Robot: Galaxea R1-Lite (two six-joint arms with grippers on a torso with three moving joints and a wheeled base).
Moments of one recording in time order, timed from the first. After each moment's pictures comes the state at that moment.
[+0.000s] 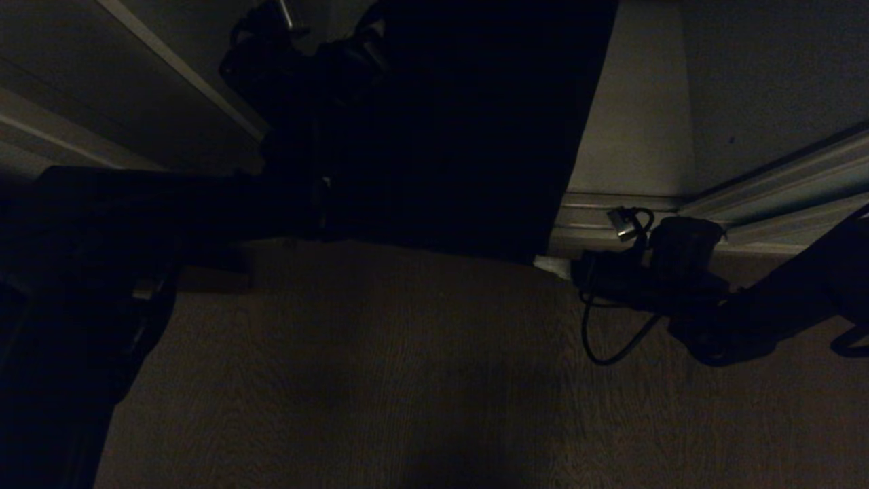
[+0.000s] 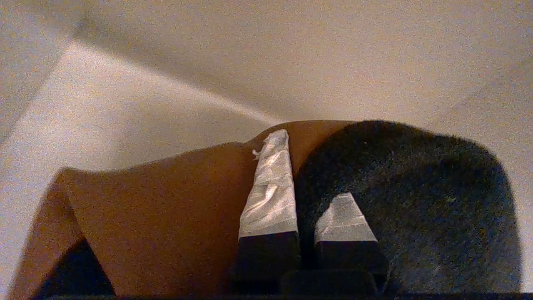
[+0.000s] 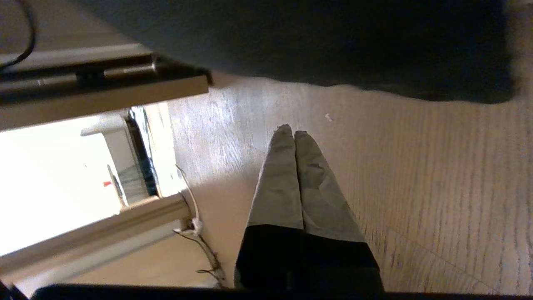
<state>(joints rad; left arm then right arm) -0.41 2.22 -1.92 -1.09 0.06 -0.28 0.18 2.14 -1.05 -1.06 0.69 0.62</state>
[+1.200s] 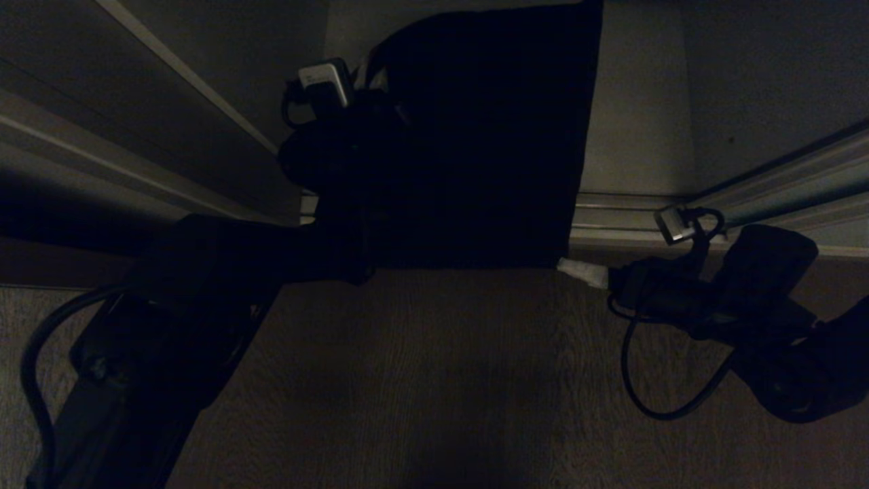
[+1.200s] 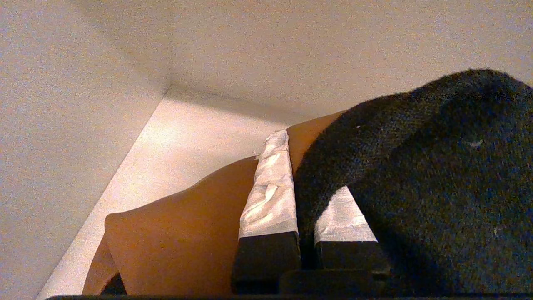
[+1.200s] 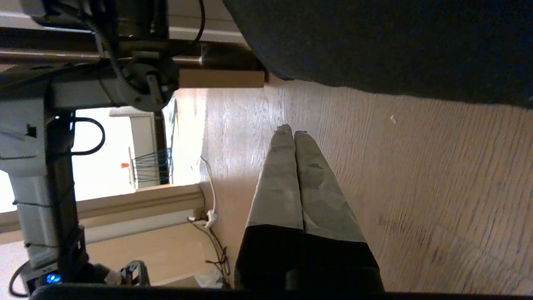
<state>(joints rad) -0.46 2.41 -1.93 -1.45 0.25 0.09 0.18 1.93 -0.72 -1.34 0.78 0.63</state>
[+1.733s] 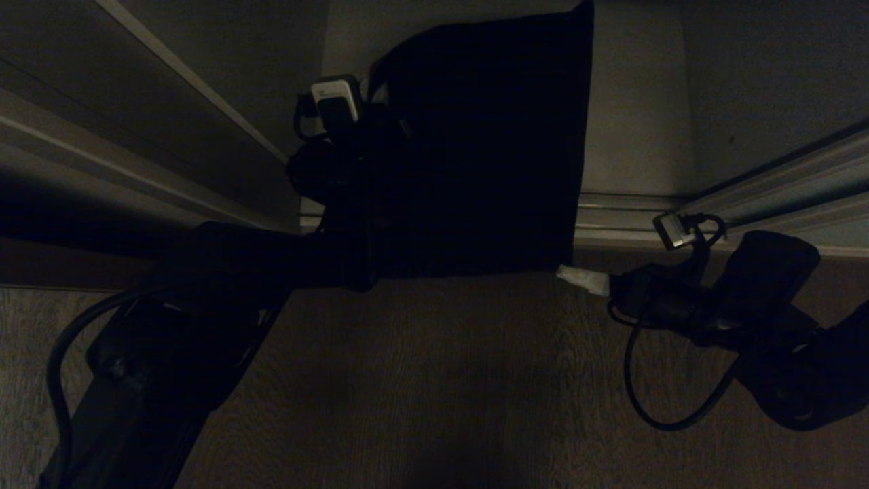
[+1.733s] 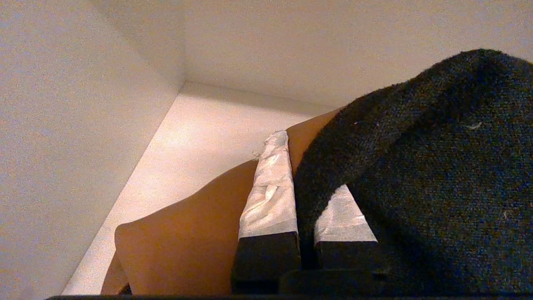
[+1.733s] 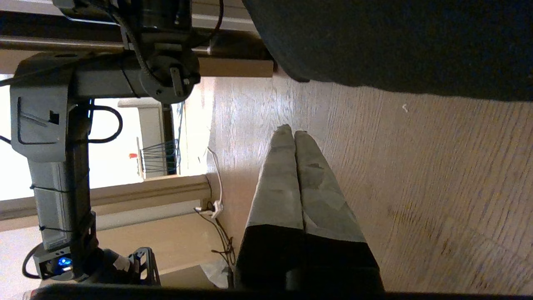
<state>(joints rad) -0.46 2.44 -1.93 -1.48 0.27 0.17 0.18 1.93 -0.69 -1.37 0.81 0.63</state>
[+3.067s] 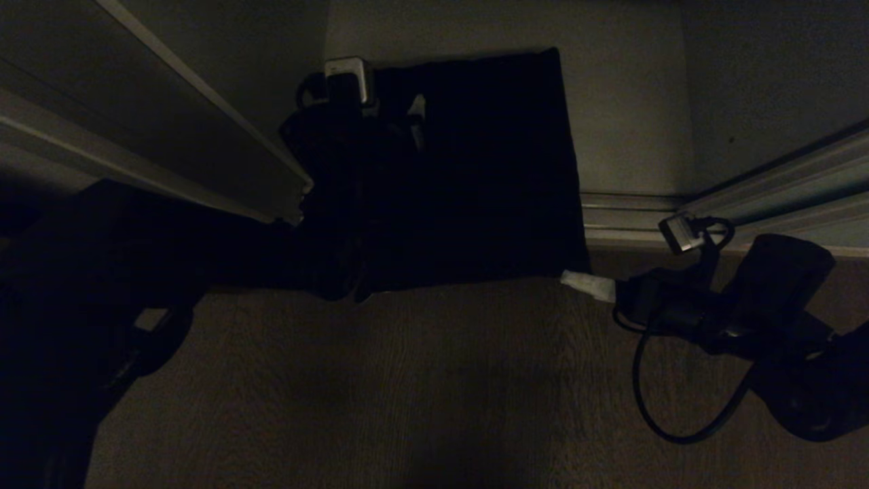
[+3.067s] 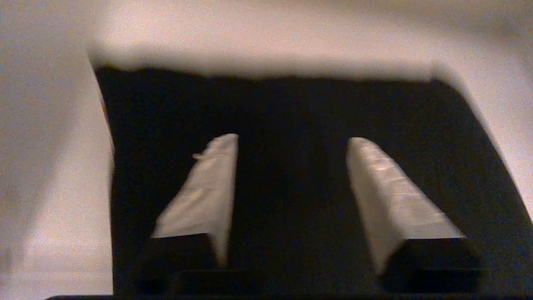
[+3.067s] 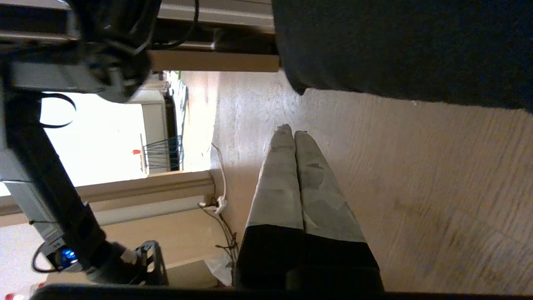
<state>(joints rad) -0.52 2.15 -1.56 -1.14 0.31 0.05 0.18 1.90 -0.64 -1.37 0.83 0.63</state>
